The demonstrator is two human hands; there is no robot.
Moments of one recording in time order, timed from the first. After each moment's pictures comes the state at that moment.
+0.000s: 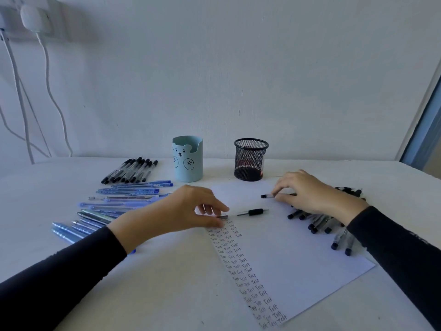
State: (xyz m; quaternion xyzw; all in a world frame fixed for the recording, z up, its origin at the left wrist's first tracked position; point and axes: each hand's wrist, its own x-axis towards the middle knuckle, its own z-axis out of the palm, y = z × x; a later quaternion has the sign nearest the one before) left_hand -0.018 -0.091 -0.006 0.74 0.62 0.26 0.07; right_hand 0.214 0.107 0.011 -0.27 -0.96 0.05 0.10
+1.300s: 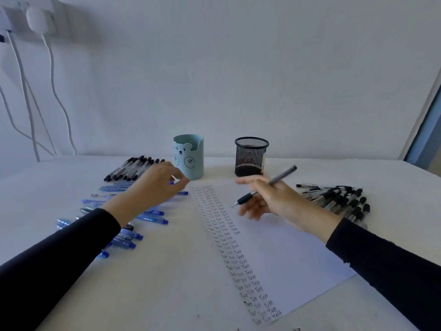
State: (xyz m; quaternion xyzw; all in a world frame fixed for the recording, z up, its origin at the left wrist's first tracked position) left_hand -0.080 -0.082 -0.002 0.57 0.78 0.22 -0.10; right_hand 0.184 0.033 0.010 -0.21 -0.77 0.58 0.19
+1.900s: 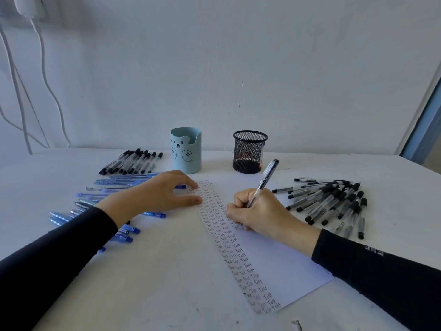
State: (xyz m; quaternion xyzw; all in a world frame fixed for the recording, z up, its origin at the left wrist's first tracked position) left_hand -0.060 -0.090 -0.008 0.63 0.76 0.17 0.07; right_hand 0.175 0.002 -0.016 -0.21 -0.83 0.45 0.25
